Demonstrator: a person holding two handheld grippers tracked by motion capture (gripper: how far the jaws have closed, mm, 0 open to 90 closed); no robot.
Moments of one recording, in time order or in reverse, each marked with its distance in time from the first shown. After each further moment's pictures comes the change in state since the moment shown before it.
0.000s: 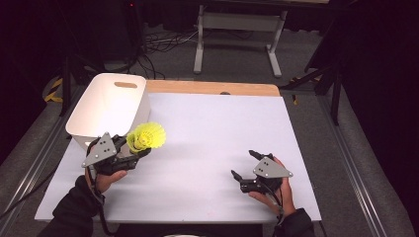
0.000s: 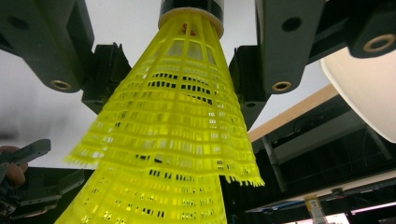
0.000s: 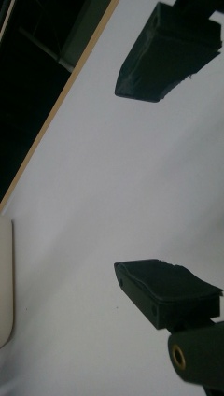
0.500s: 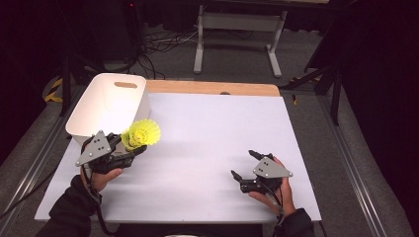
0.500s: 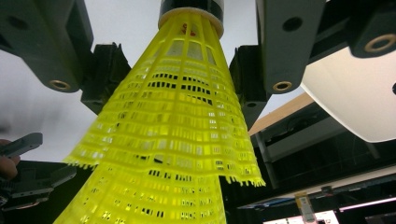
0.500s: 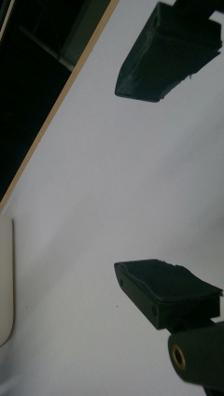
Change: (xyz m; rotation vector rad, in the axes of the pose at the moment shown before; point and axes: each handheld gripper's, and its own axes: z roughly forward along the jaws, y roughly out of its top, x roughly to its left) left arm 0.006 0.001 -0.007 -0.018 0.025 -0.011; right arm 0.000 0.000 0.000 0.000 0.003 -0.001
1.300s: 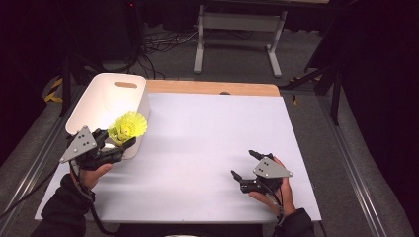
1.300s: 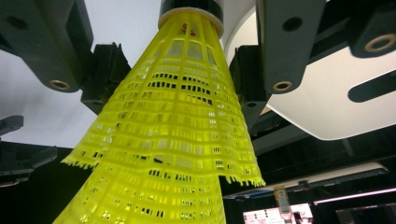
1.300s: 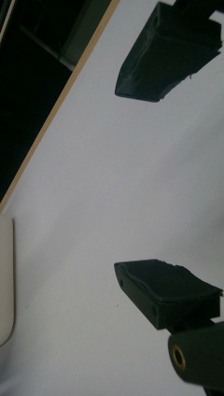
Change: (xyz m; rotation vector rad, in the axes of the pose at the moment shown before) left arm 0.017 0.004 -0.020 -0.040 0.066 -0.035; right arm 0.000 0.000 0.000 0.000 0.001 -0.002
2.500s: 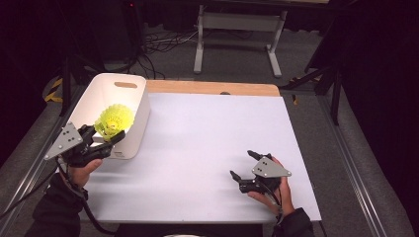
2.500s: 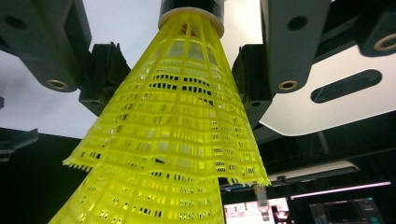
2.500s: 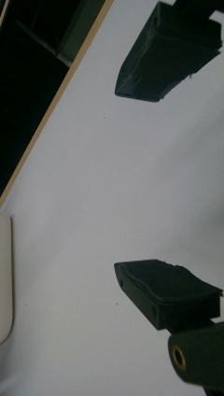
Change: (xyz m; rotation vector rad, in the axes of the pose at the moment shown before) left arm 0.016 0.008 -0.017 -0.027 0.065 -0.038; right arm 0.001 -0.001 0.004 0.004 0.011 0.013
